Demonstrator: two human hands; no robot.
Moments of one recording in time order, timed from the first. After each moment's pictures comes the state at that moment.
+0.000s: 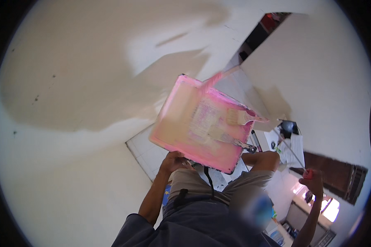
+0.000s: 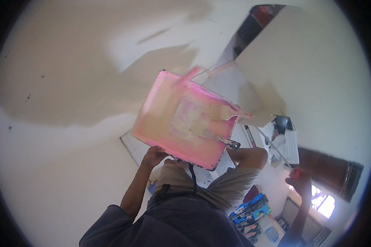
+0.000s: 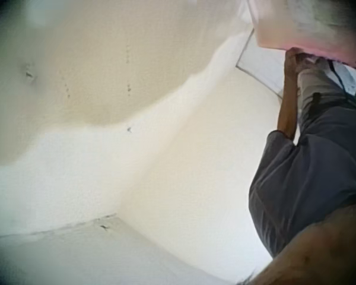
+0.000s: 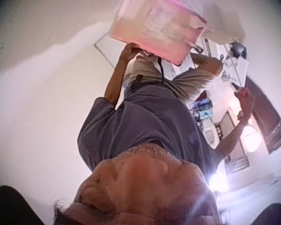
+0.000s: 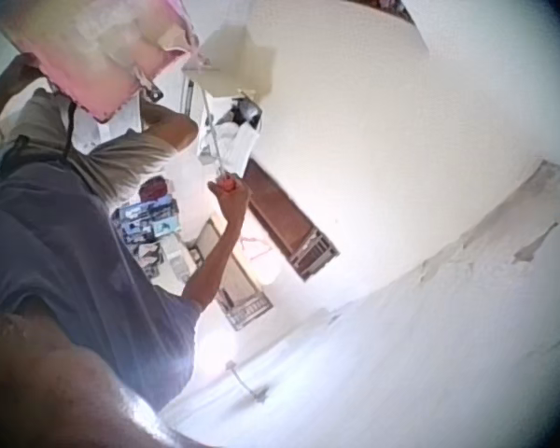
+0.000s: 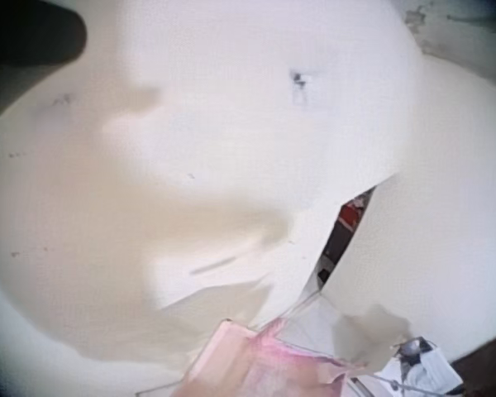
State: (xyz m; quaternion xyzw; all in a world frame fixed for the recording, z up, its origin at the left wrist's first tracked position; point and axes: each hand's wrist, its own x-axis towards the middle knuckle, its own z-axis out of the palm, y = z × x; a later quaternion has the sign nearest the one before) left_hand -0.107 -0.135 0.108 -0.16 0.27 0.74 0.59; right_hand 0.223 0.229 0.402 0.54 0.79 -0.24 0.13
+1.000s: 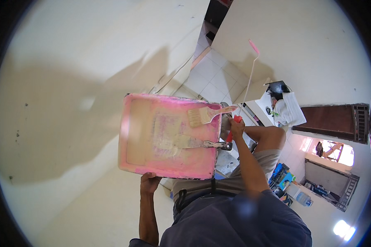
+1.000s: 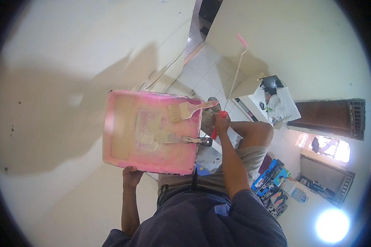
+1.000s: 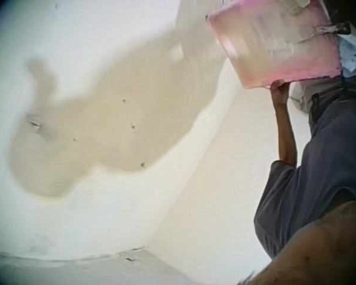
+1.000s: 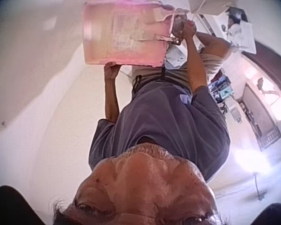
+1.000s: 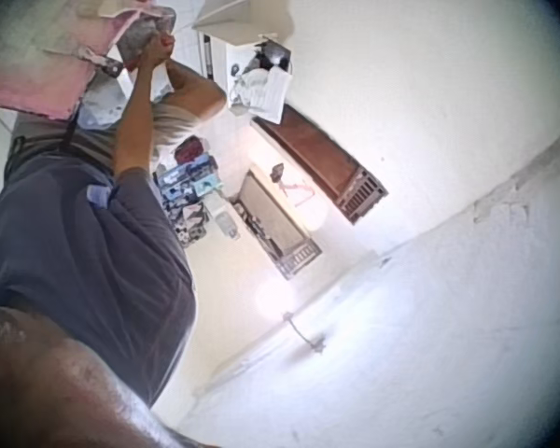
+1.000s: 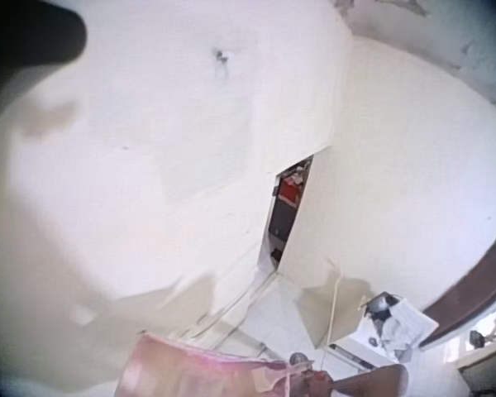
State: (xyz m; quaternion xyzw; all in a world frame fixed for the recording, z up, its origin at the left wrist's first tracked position) left_hand -0.096 -0.127 0.117 -0.20 0.36 0.73 0.55; right_hand 0.119 0.255 -0.023 0.69 0.53 -0.44 -0.22
